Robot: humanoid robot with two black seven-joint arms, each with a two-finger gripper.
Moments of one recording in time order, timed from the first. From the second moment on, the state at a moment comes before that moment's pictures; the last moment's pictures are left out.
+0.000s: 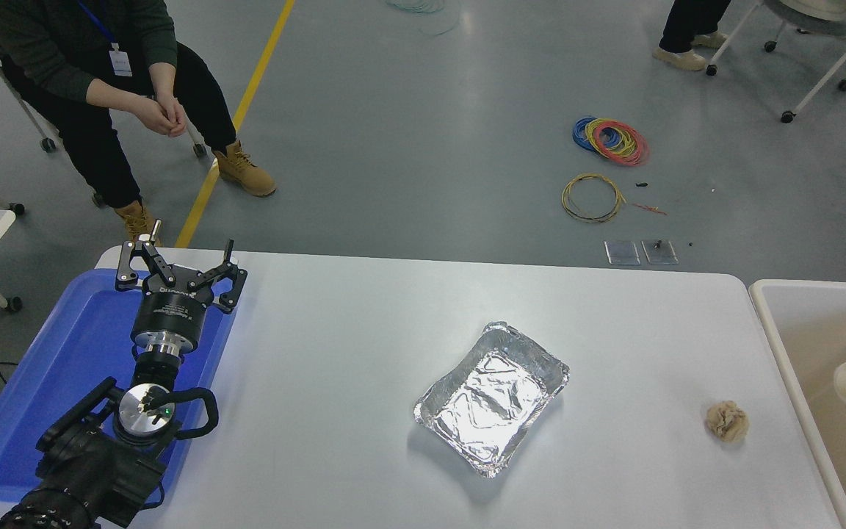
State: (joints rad) left arm -0.50 0.13 -1.12 -0.54 -0.09 -0.62 -0.36; right arm 0.57 -0.45 -0.60 0.10 -0.15 -0.16 0.07
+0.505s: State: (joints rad) left arm -0.50 0.13 -1.12 -0.54 -0.09 -0.62 -0.36; right arm 0.65 -0.51 -0.61 0.11 -0.15 -0.18 0.07
